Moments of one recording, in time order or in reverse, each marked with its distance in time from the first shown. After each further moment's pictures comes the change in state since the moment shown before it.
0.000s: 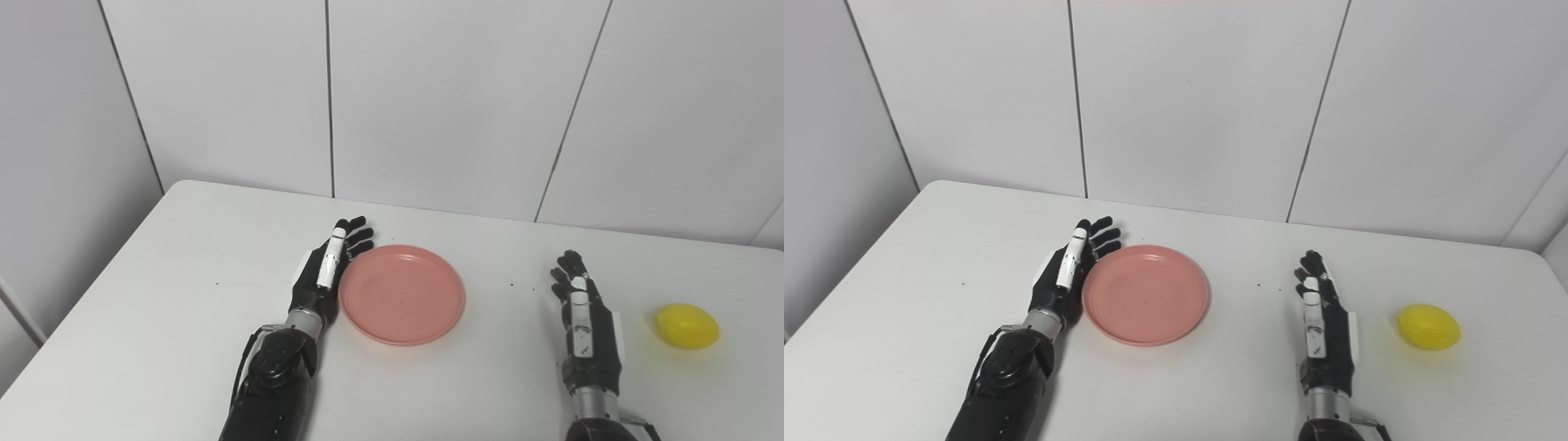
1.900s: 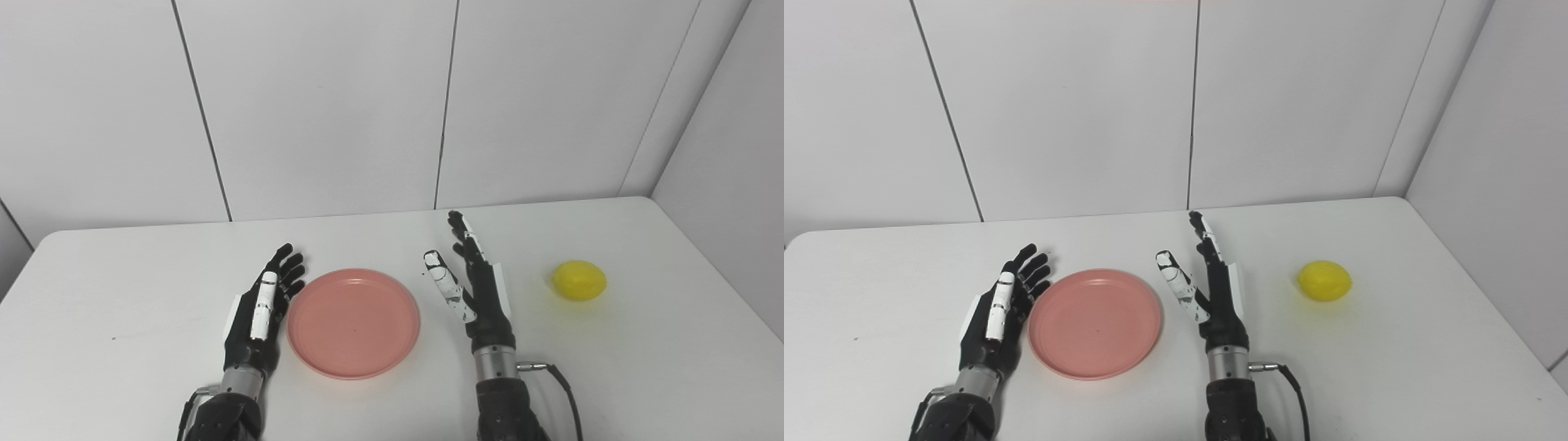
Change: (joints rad) left arm 0.057 -0.041 -0.036 0.001 0.027 -0.094 -0.077; right arm -0.005 0.010 0.054 -0.153 -0.415 0.015 -0.212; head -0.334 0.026
